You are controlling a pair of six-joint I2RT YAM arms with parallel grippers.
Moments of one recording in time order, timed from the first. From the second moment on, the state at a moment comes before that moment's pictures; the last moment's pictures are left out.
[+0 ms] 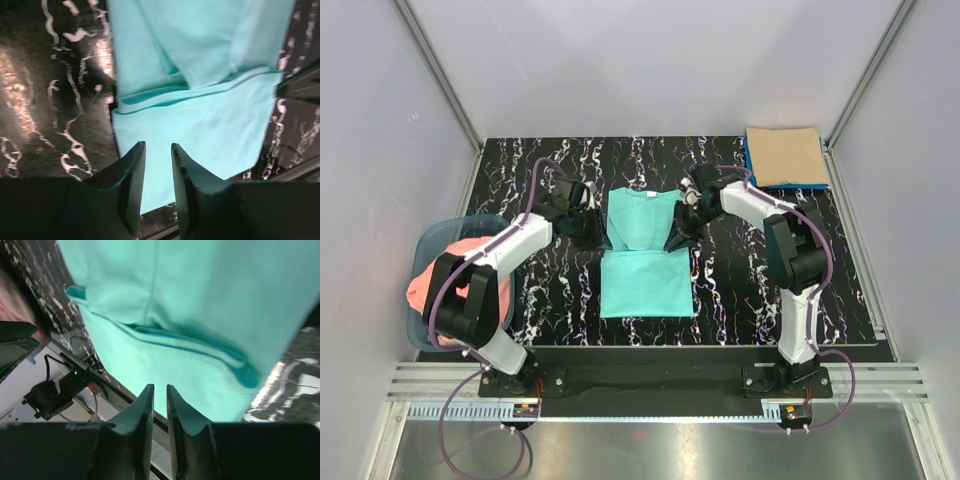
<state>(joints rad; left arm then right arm) -0.35 1.59 1.08 -0.52 0.28 -0.50 0.38 2.06 1.51 -0.72 -0.62 0.49</state>
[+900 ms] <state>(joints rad) -0.51 1.41 0.63 -0.42 0.35 -0.67 0.68 1.98 1.24 -0.56 -0.82 0.52</state>
